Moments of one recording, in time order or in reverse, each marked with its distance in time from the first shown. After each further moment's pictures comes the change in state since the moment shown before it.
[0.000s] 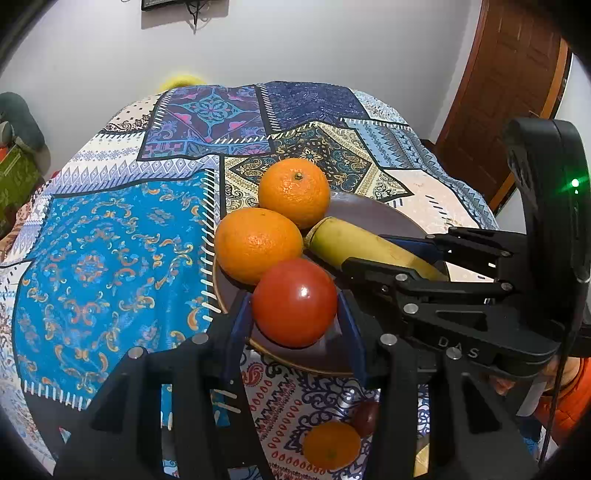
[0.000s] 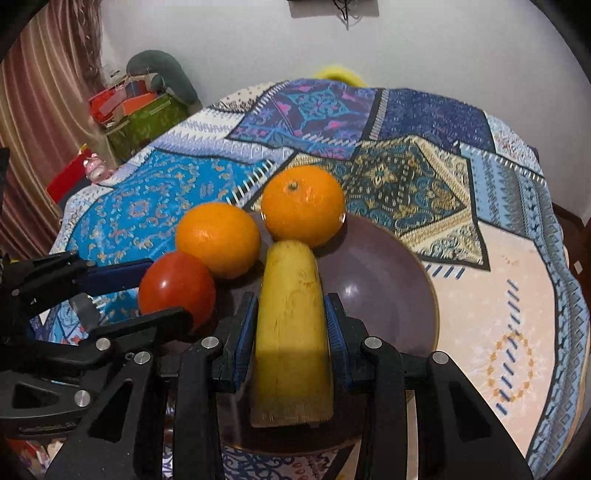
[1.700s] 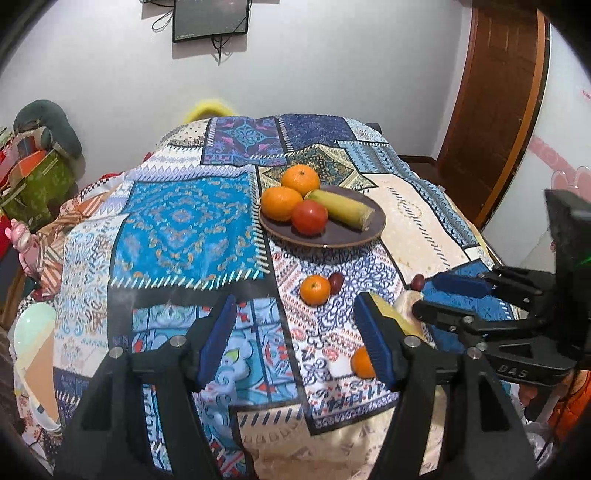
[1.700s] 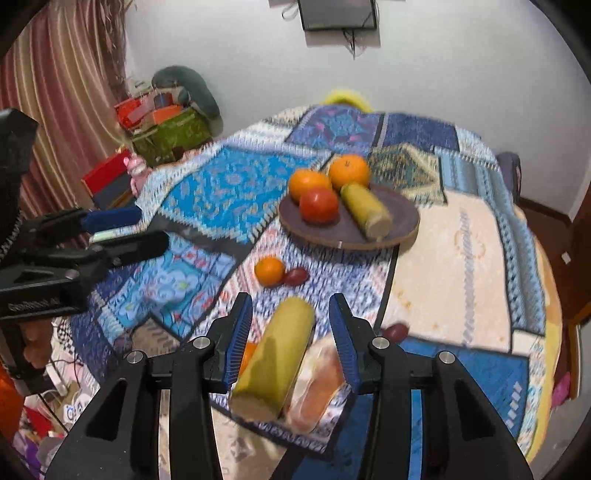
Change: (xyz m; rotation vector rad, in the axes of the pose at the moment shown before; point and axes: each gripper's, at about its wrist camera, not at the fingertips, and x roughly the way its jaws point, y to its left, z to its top) left arm -0.175 -0.016 -0.097 -0.008 -0.096 0.059; right arm -0.129 0.084 -0.100 0.006 -0.068 -0.009
